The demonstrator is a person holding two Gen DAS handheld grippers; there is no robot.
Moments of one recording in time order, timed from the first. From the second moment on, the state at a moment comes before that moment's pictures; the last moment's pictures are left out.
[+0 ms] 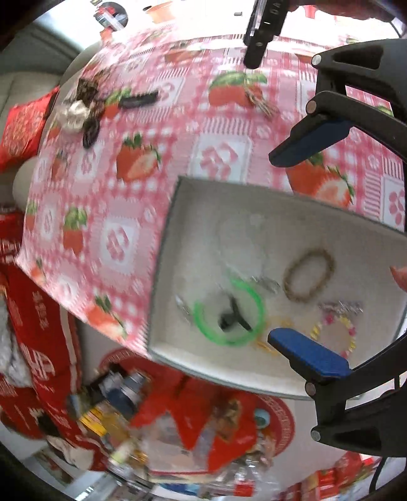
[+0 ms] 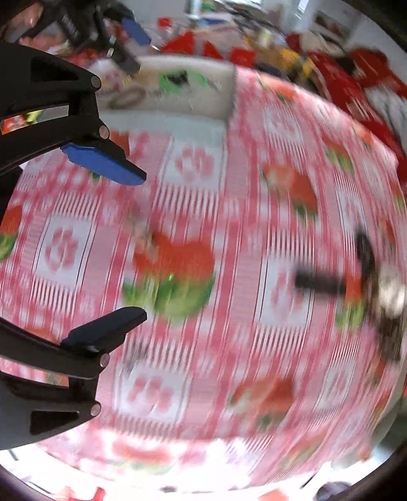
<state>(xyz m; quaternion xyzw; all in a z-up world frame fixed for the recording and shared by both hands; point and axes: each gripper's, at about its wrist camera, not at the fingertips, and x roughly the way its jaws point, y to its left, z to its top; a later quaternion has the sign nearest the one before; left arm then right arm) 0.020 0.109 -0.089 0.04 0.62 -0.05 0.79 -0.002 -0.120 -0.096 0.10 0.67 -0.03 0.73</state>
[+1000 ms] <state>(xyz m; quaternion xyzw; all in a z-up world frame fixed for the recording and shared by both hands) 0.156 -0.084 -0.131 0.08 0.63 -0.18 0.76 -0.030 -0.139 -0.125 0.23 0.65 -0.05 0.72</state>
